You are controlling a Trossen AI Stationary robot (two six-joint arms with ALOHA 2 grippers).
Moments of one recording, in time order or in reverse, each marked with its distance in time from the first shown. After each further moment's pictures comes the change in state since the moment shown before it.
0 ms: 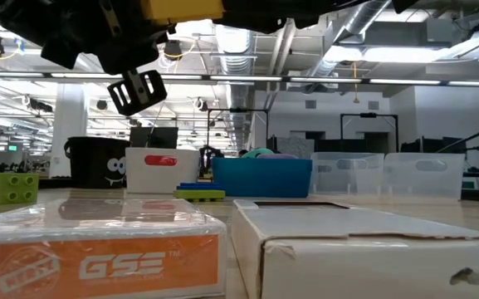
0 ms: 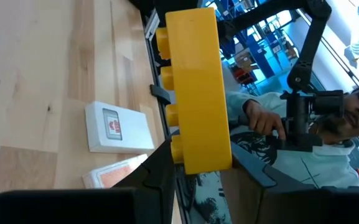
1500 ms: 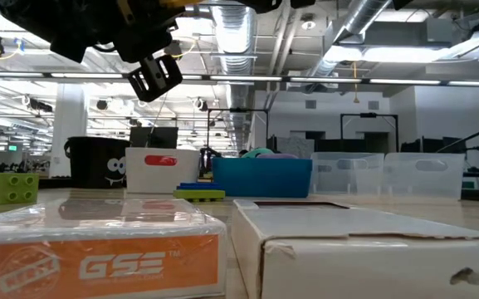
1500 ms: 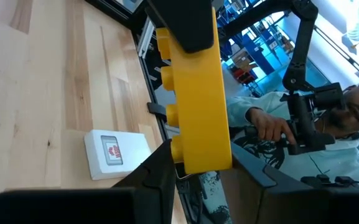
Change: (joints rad) left arm 0.024 -0.001 0.041 -0.003 -0.001 0.103; right arm 0.030 0.020 0.000 0.120 -0.051 -0.049
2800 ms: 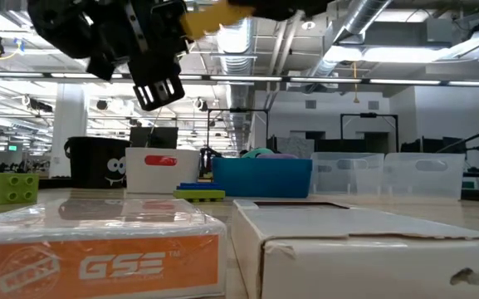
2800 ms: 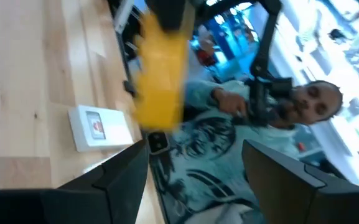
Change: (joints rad) left arm 0.223 0.000 0.001 -0.021 0.427 -0.103; right arm 0.005 -0.060 0.000 -0.157 0.195 0.050
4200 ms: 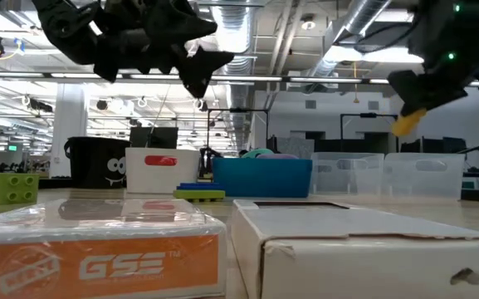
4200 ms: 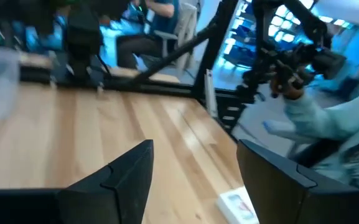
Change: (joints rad) left arm 0.107 0.000 -0.001 0.114 -0.313 0.599; right arm -0.216 -0.628 -0.366 -1.478 0.870 1.700
